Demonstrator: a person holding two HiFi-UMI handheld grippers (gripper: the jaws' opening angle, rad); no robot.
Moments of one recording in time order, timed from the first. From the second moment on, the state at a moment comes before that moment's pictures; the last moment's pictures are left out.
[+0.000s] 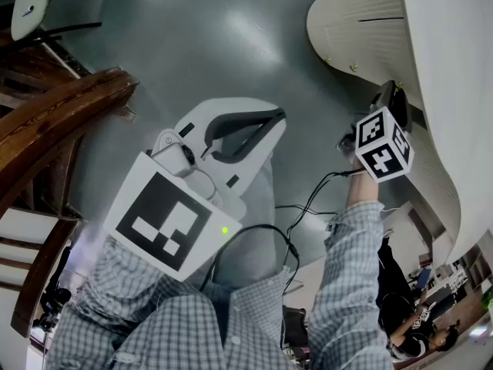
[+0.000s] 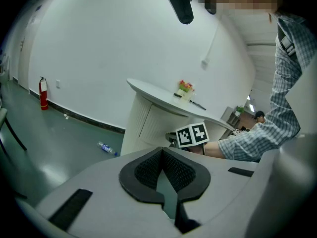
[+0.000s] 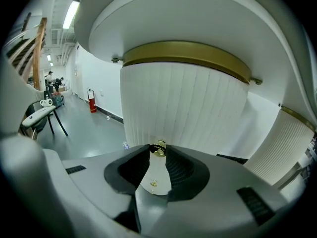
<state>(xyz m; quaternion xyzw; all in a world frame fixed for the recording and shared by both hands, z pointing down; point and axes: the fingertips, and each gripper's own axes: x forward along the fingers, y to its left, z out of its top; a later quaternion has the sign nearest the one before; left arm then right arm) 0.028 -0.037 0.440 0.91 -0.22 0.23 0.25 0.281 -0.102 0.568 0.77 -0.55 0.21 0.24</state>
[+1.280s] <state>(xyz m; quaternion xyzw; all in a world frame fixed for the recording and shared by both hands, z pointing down) 0.021 -0.026 0.423 0.92 -0.20 0.22 0.24 0.201 0.011 0.571 0.76 -0.54 0.27 0.25</state>
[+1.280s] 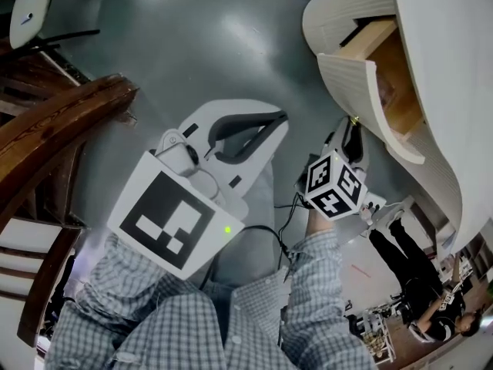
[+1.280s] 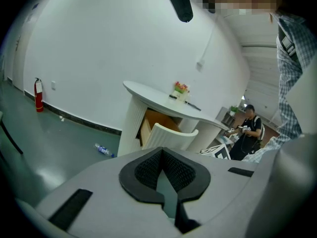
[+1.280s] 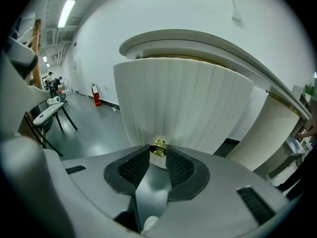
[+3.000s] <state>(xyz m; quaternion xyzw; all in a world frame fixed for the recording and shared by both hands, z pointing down) 0.060 -0.009 0.373 0.94 -0.10 0.26 0.19 0.140 0.100 0.540 0.72 -0.55 0.34 0.25</state>
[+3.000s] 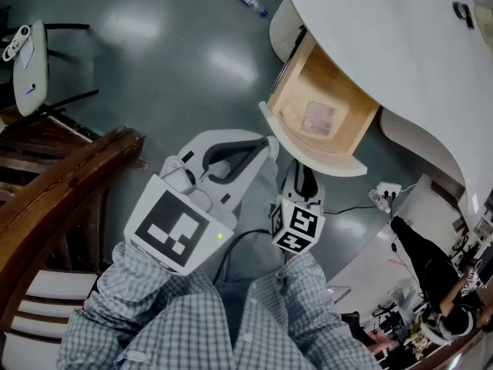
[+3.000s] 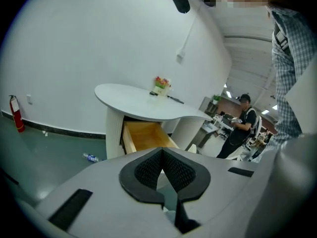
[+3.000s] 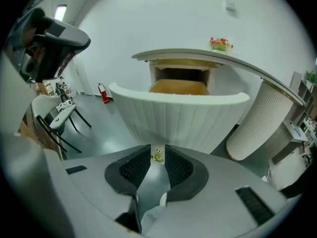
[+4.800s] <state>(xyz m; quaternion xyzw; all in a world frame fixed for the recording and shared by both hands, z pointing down) 0.090 -0.014 0.172 0.97 -0.12 0.19 0.11 0.221 0.044 0.212 0.76 -0.63 0.14 0.11</state>
